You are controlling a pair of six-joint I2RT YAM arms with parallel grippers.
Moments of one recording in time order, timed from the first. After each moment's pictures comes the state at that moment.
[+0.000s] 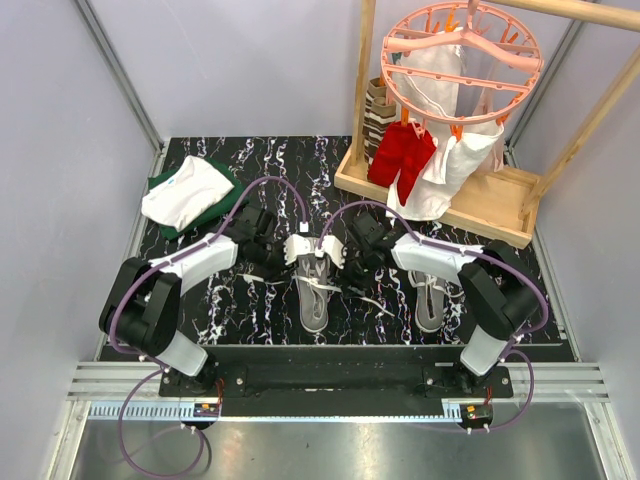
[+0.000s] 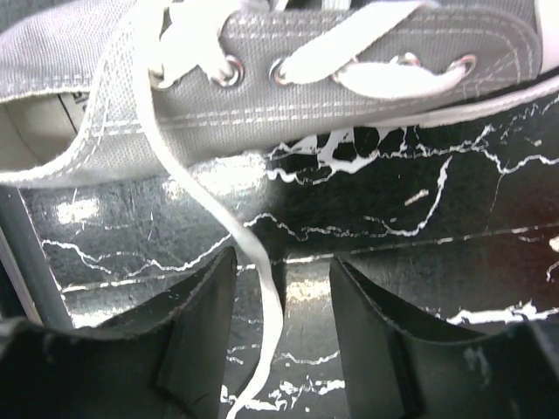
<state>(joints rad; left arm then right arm) -0.43 1.53 0.87 -0.47 0.59 0.86 0.72 1.71 1.03 -0.44 -0.43 -0.52</state>
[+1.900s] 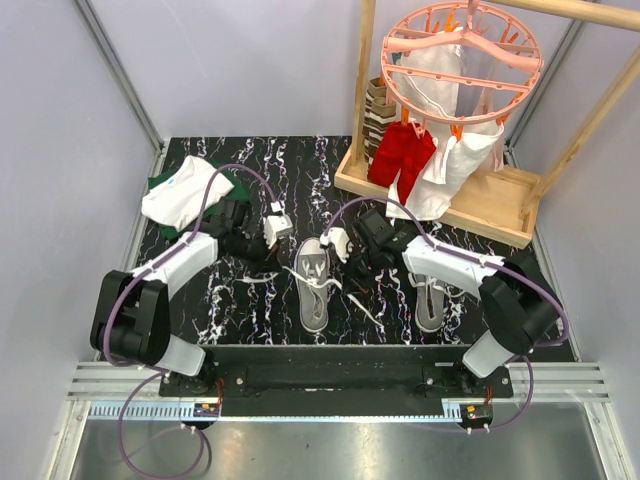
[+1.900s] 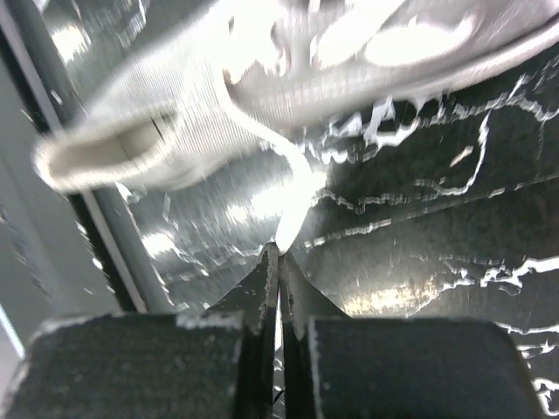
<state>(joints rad) -0.27 1.47 0.87 -0.54 0.75 0.67 0.72 1.60 0.99 -0.47 -0.48 -0.29</state>
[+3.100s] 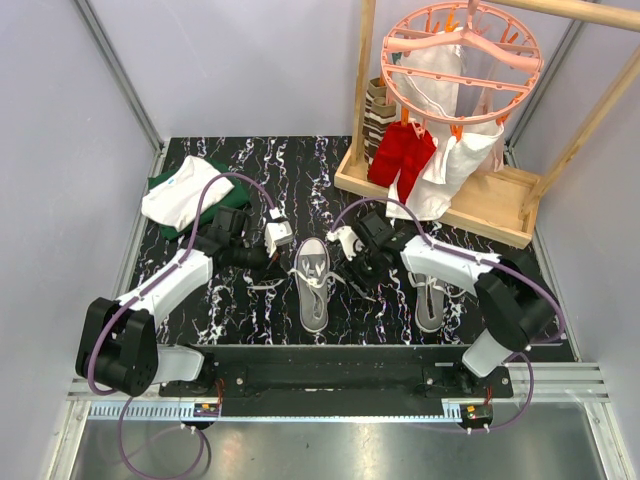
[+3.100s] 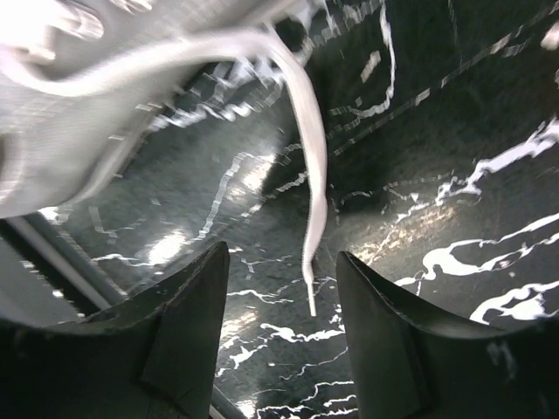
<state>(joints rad) -0.32 1.30 0.77 -0.45 0.81 0.55 0.71 1.61 1.00 -0.51 -0.27 -0.10</state>
